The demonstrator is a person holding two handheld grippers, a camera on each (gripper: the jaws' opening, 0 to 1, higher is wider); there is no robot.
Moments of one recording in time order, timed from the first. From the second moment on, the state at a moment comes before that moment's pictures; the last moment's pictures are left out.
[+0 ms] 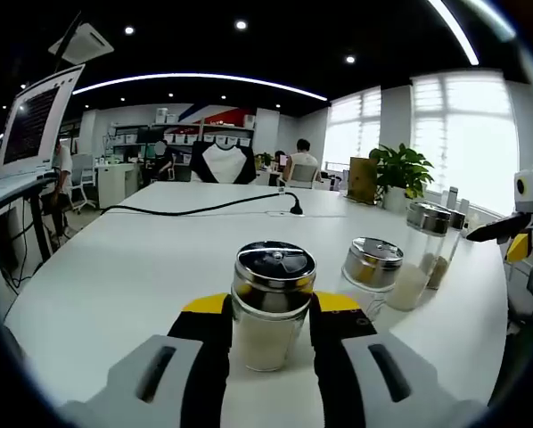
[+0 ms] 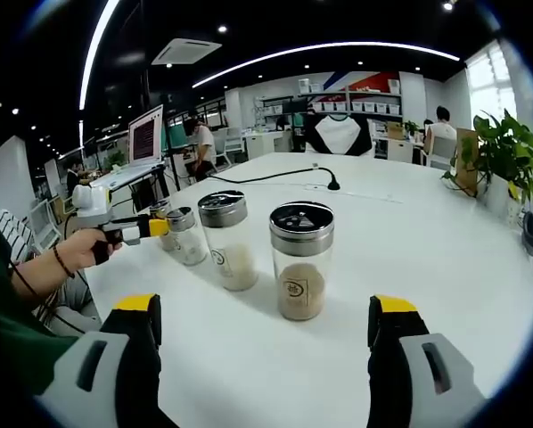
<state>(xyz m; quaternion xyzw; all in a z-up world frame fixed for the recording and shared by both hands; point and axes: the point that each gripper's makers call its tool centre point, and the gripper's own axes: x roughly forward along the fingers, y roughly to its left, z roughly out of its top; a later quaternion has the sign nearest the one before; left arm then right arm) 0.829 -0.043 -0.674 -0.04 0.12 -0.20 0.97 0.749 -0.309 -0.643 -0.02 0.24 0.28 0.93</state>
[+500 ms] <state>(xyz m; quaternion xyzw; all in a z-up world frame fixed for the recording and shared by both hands) 0.829 -0.043 -0.675 -0.01 0.13 -0.24 0.96 0.748 -0.310 -0.643 -0.02 0.24 0.28 0.93</state>
